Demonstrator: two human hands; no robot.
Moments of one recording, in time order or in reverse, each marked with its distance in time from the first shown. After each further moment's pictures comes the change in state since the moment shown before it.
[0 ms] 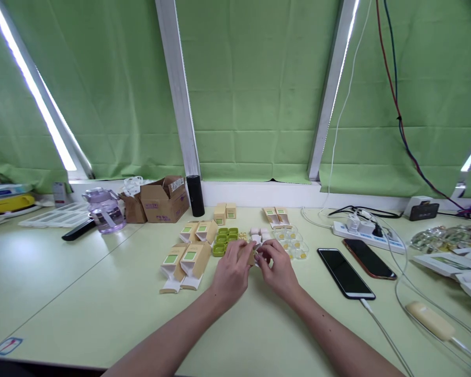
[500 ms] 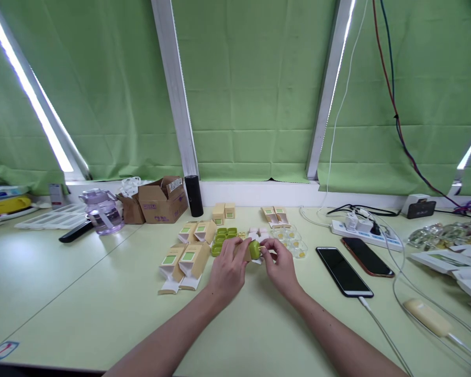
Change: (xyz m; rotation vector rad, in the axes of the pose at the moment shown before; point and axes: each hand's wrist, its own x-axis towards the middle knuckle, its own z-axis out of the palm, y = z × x) left_hand 0.005 0.000 -0.007 0.071 0.032 -0.014; right_hand 0.001 -0.001 0.001 0.256 0.132 0.242
